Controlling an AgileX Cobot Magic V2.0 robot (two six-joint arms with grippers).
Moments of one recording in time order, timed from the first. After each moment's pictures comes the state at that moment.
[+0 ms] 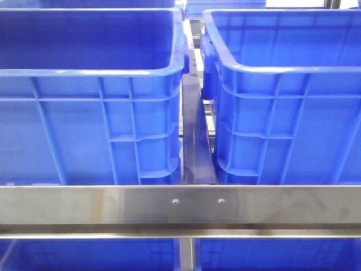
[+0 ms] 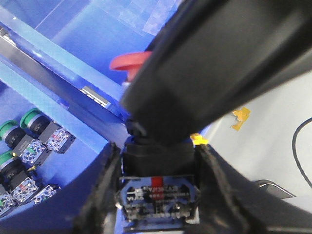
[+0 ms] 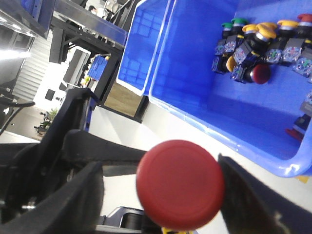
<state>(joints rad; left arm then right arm) -1.02 1.39 -1.45 0.19 0.93 -0.12 0.18 1.21 -0.90 1.49 1.00 -0.71</state>
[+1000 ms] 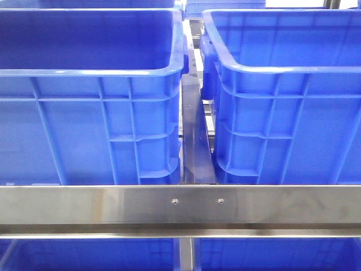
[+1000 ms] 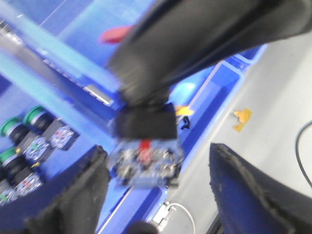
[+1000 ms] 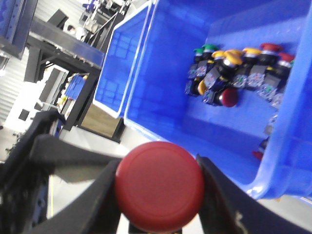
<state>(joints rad) -0.97 1.38 -1.45 0.19 0.93 -0.15 0.18 1.22 -0.90 1.49 0.88 -0.74</state>
